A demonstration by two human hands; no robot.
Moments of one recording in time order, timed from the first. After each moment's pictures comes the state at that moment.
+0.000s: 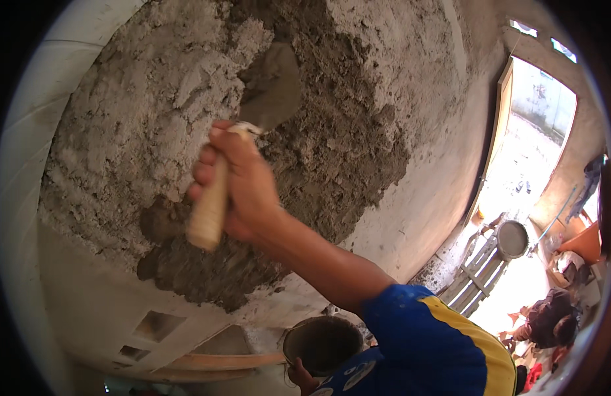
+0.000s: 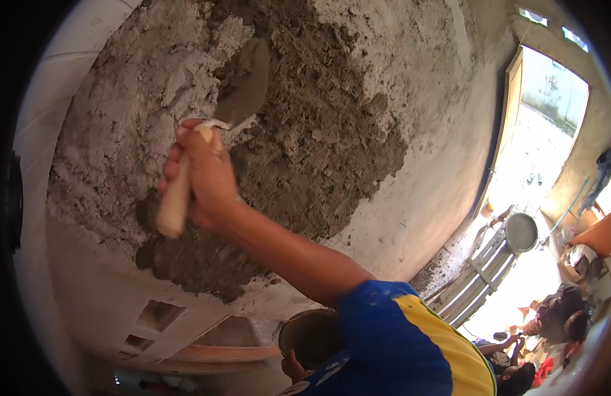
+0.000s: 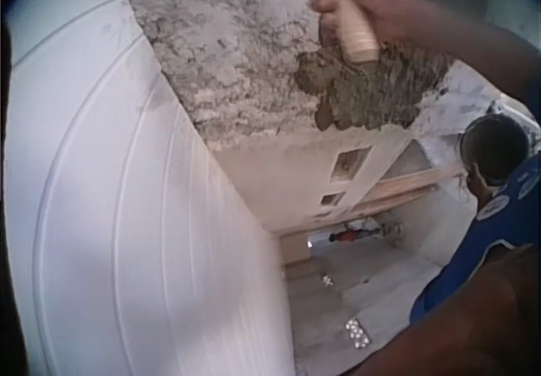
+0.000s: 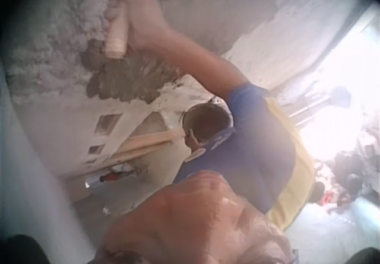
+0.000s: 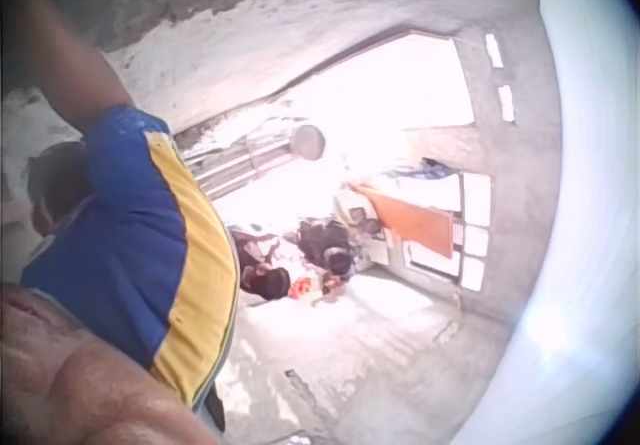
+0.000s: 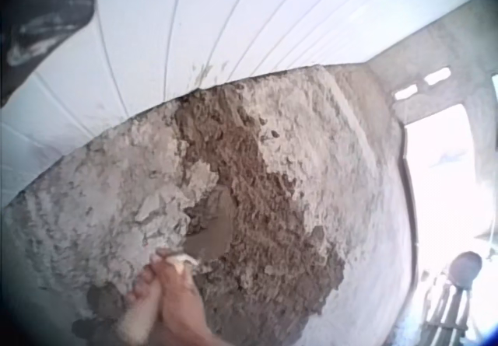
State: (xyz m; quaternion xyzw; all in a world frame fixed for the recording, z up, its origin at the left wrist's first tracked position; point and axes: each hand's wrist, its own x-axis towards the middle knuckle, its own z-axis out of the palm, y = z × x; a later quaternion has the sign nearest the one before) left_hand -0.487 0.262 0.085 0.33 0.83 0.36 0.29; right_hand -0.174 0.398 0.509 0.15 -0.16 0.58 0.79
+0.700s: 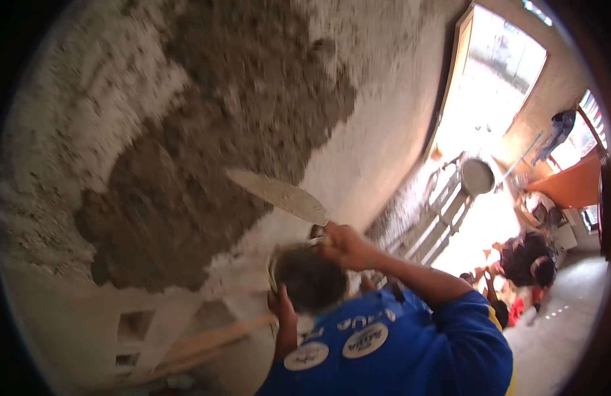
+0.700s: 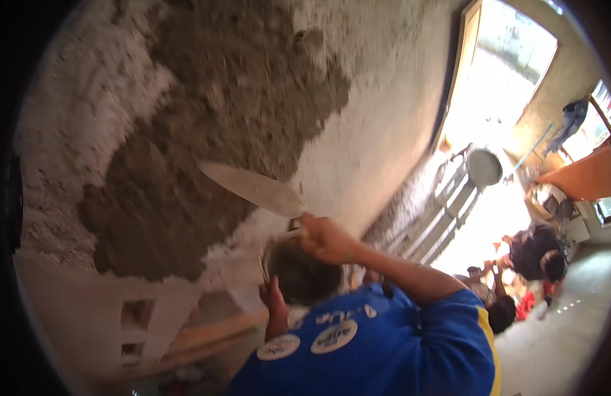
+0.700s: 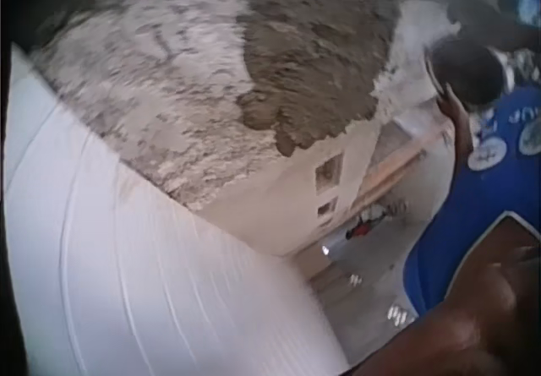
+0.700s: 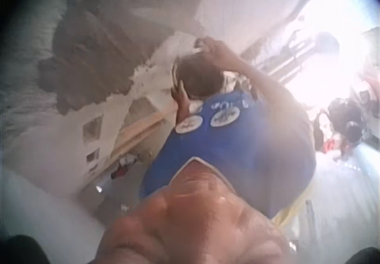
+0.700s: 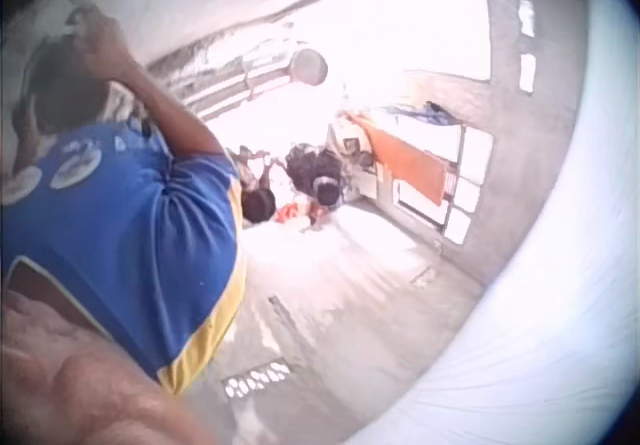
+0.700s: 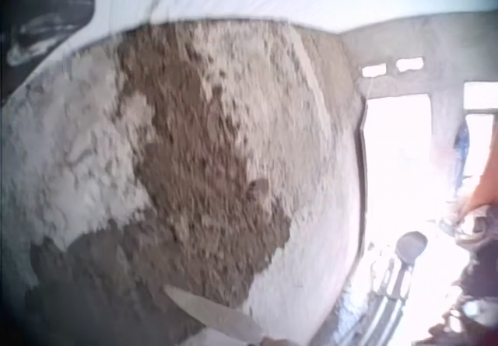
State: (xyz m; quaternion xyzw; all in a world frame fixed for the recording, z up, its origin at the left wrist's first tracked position) left_hand -0.421 0.343 0.044 0.60 0.66 0.30 0.34; right_hand -0.117 0.256 0.201 -0.56 -0.51 0.33 0.56
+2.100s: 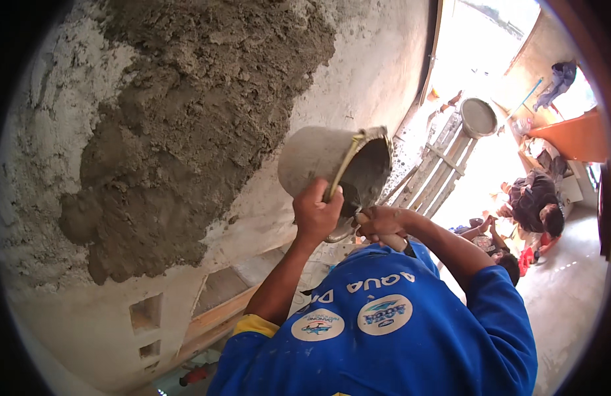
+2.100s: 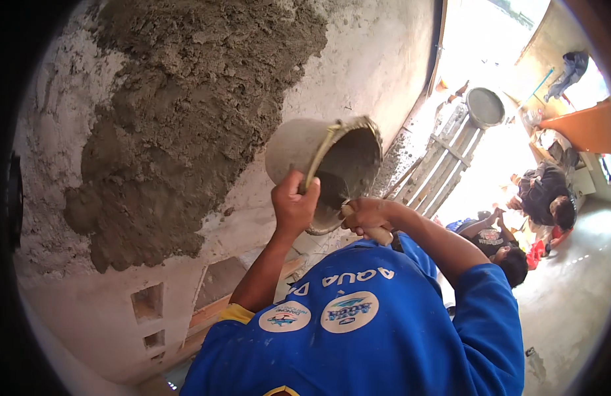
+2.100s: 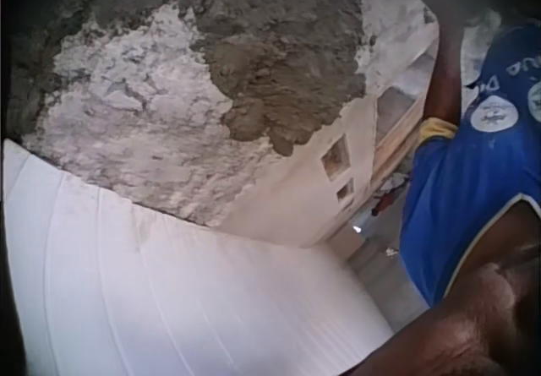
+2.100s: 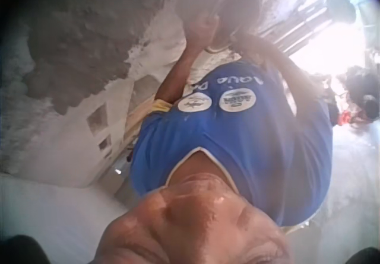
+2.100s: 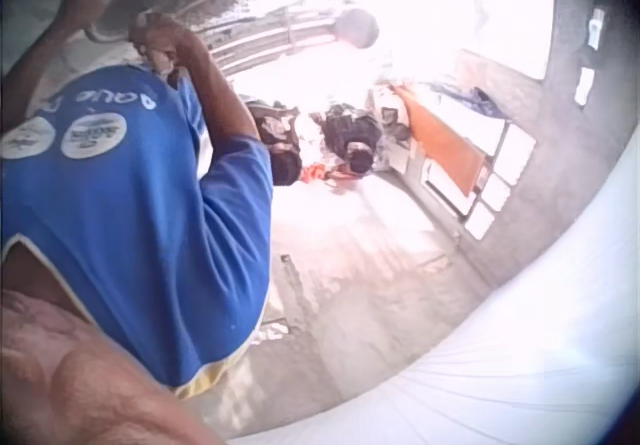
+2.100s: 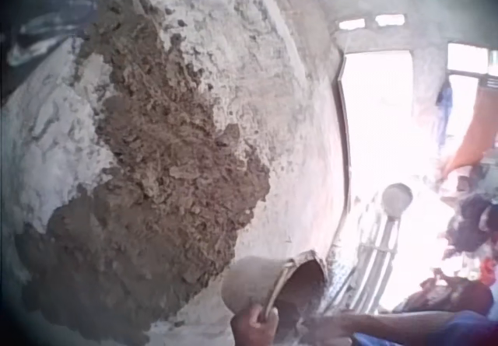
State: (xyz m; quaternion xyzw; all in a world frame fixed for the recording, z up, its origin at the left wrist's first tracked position) left_hand -0.236 0.327 0.191 0.86 0.26 0.23 0.36; right_hand -0.120 0.185 0.122 -0.56 -0.30 0.71 0.30
